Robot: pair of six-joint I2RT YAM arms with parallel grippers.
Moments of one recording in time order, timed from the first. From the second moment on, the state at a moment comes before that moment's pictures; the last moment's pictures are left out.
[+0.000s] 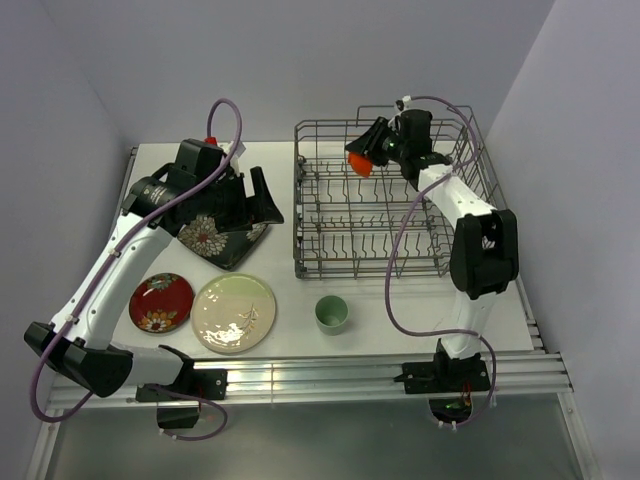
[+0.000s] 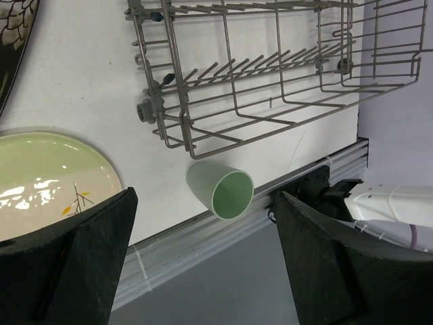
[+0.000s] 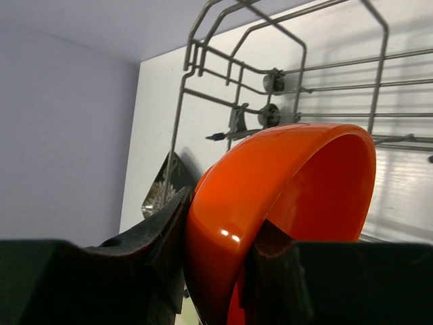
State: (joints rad) left arm -0.48 1.33 1.57 -1.02 0.27 -0.61; right arm 0.19 1.88 1.53 -0.03 -0.44 0.74
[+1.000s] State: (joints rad) left arm -0.48 1.33 1.57 -1.04 0.26 -0.61; right arm 0.14 1.96 1.54 -0.02 -0.45 0.67
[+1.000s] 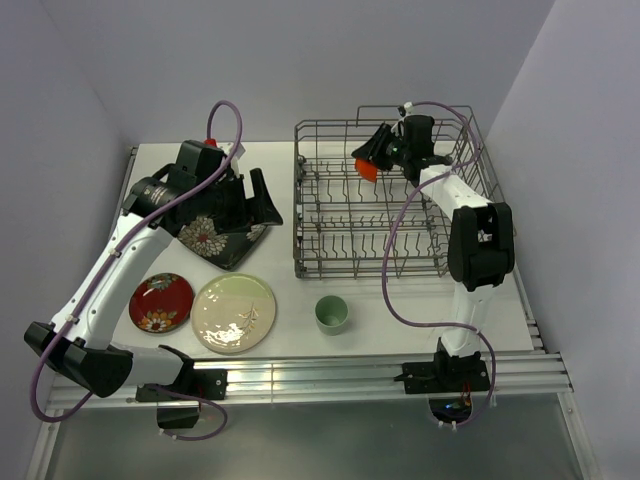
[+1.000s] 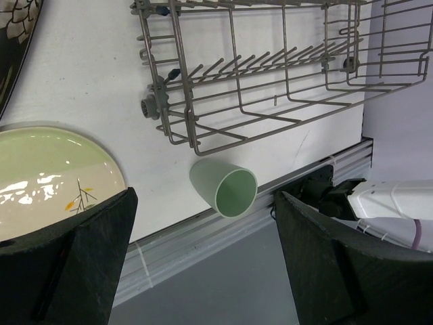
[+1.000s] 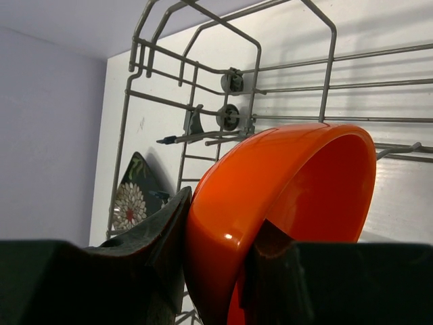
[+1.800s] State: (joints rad) left arm -0.48 1.31 1.49 -0.99 0.28 -0.66; right arm 0.10 2.00 1.53 -0.16 -0.47 0.53
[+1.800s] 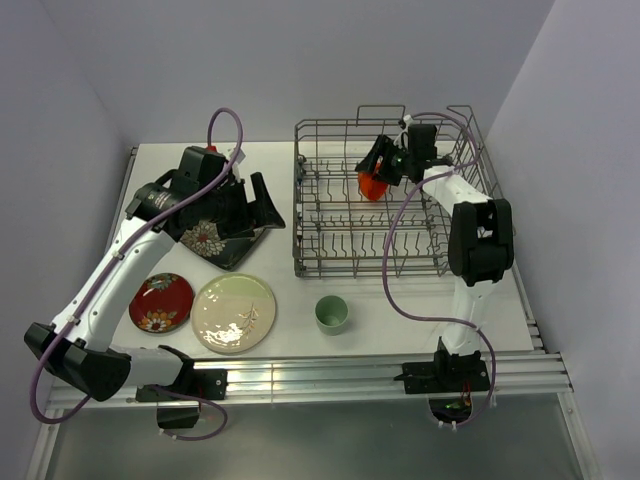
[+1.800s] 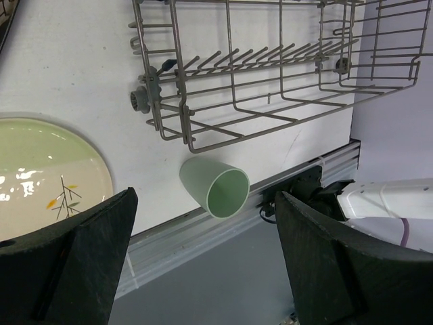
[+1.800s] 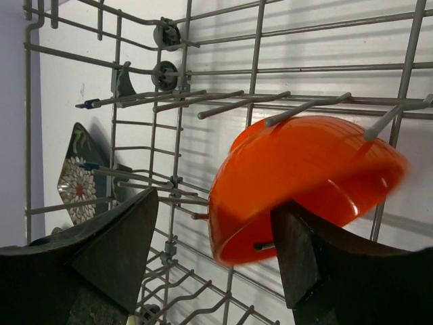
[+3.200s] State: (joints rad) left arm -0.49 1.34 1.48 -0.95 0.30 -0.67; right arm 0.16 1.95 1.51 -0.18 -0.14 0.89
